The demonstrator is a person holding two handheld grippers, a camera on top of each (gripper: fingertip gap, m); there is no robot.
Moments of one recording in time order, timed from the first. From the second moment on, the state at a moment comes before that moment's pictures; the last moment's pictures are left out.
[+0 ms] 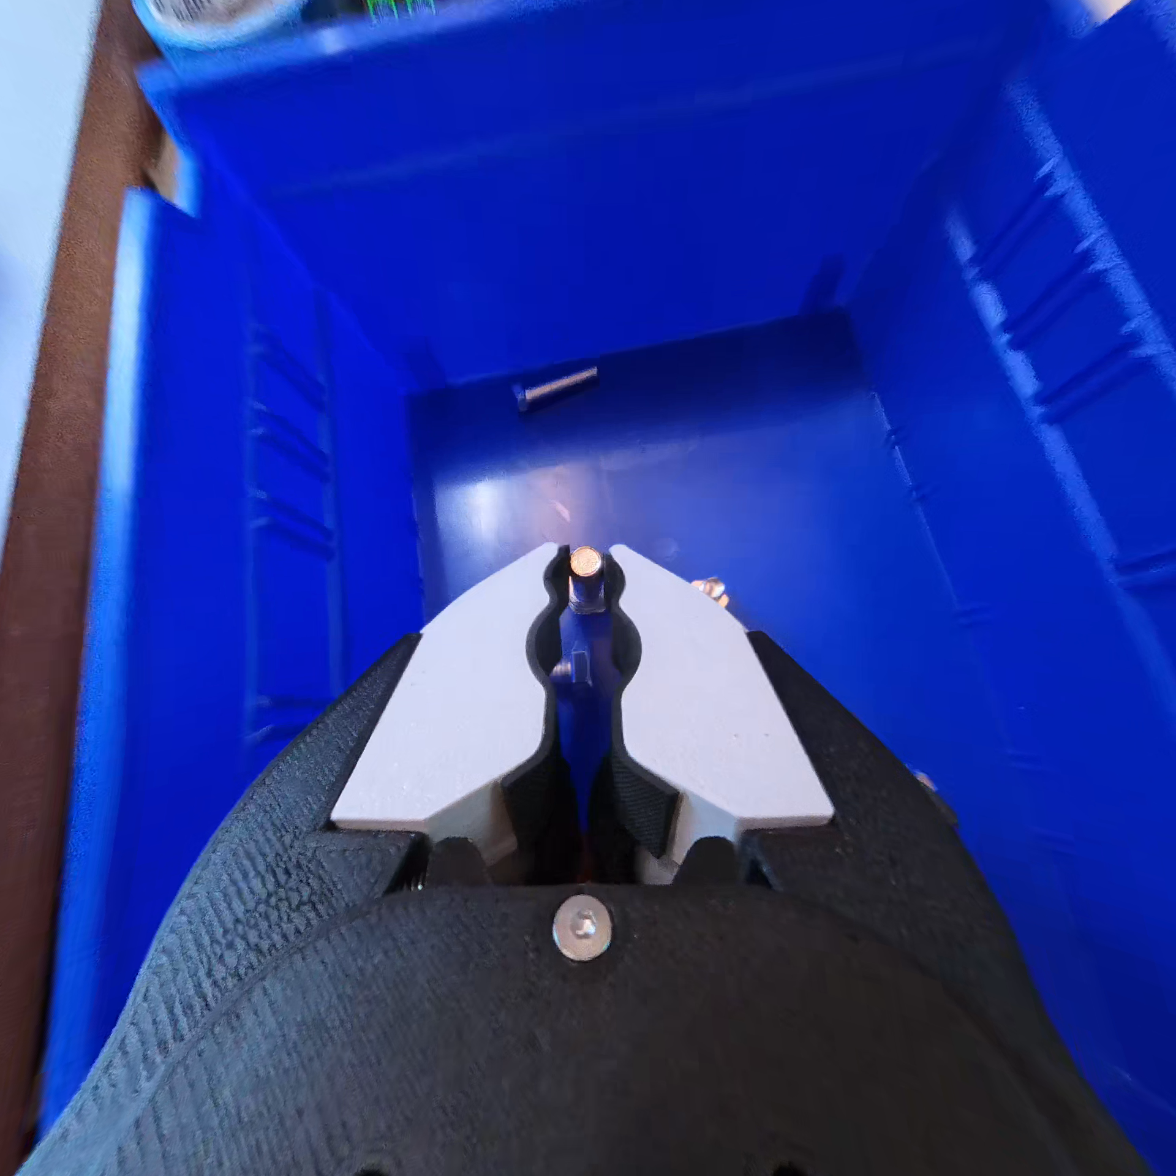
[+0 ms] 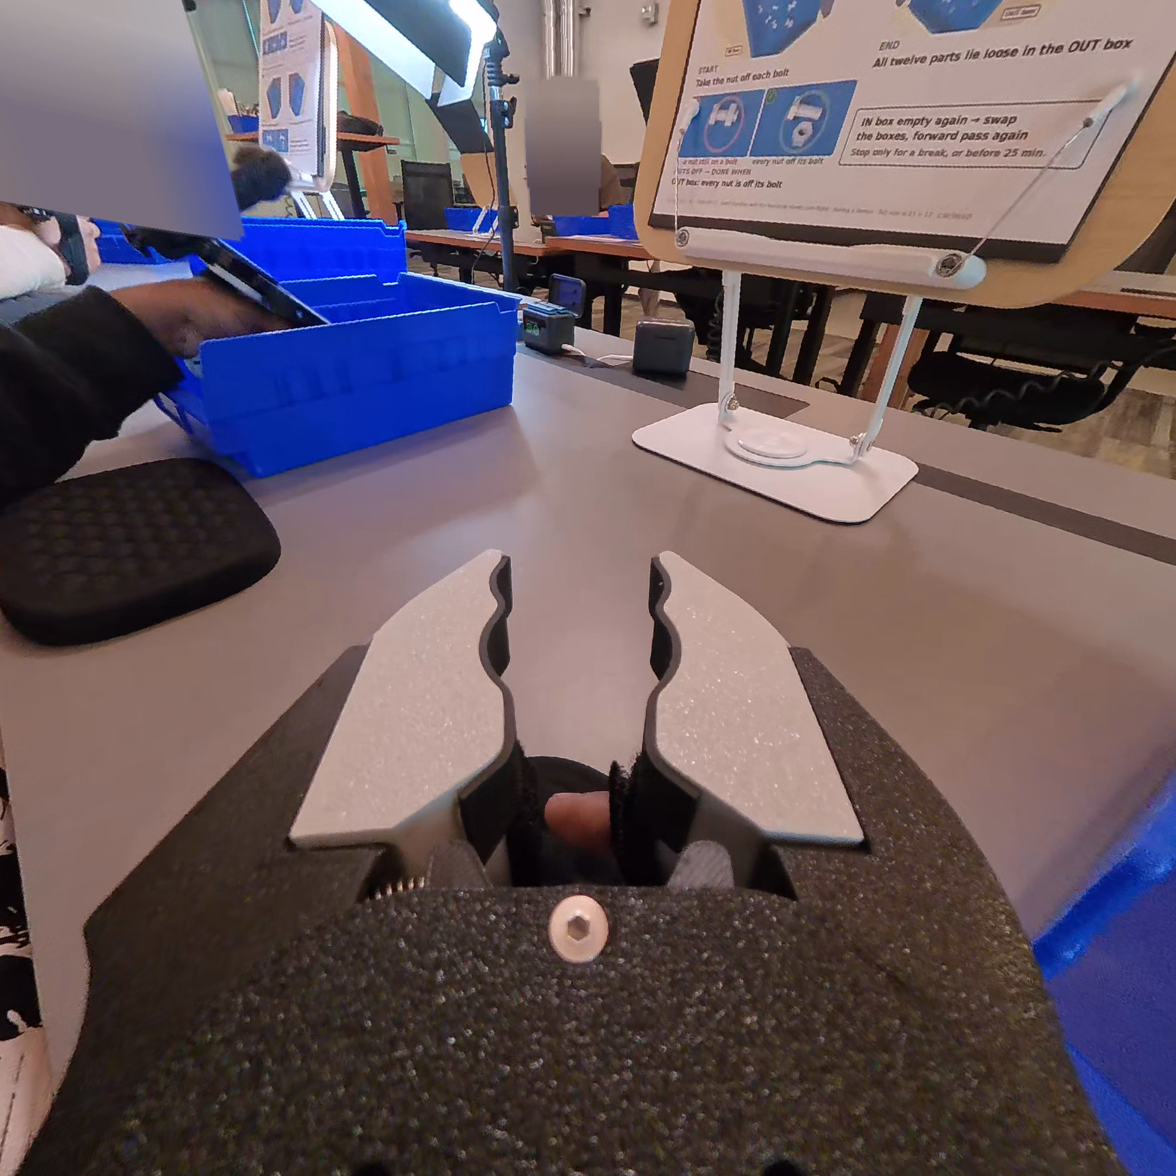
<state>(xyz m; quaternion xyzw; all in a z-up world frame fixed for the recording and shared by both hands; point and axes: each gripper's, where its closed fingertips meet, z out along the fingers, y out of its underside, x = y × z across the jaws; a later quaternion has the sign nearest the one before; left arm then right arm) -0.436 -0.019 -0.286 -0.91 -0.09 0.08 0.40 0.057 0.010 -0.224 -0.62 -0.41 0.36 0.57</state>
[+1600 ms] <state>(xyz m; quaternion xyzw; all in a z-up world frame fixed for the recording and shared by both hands) -0.064 -0.042 -0.299 -0.84 0.35 -0.13 0.40 0.039 -0.001 -0.229 -0.59 -0.46 0.38 0.55</state>
